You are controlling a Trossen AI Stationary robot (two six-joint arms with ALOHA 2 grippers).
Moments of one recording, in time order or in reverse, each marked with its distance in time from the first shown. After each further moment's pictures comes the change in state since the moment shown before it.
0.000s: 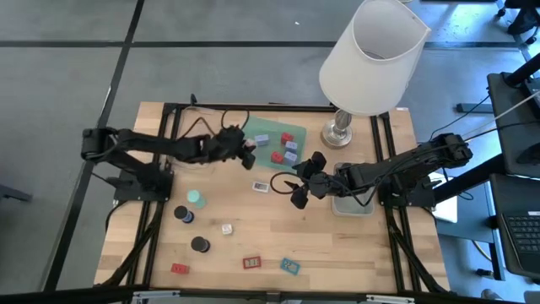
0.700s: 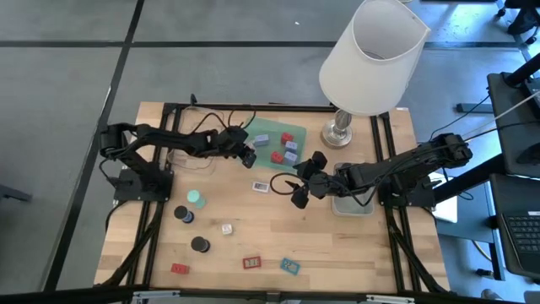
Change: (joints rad) left arm 0.146 0.174 0.000 -0.004 0.223 0.010; right arm 0.000 0.000 0.000 -0.021 0.010 -0.018
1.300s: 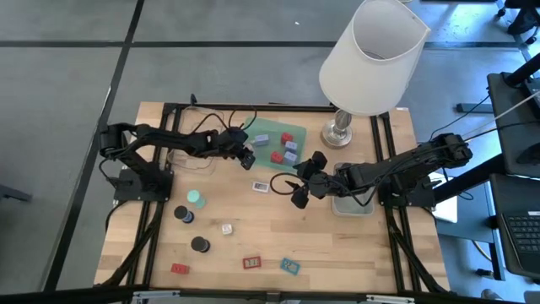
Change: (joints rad) left arm -0.001 0.000 0.002 -0.045 -0.001 0.037; right arm 0.000 0.000 0.000 0.000 0.000 0.001
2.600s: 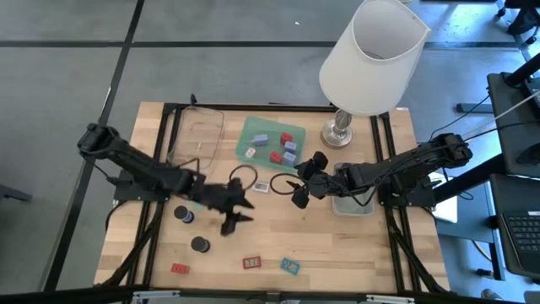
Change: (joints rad) left arm -0.680 -0.200 0.088 -0.040 0.005 0.036; right arm 0.000 0.000 0.000 -0.026 0.000 0.023
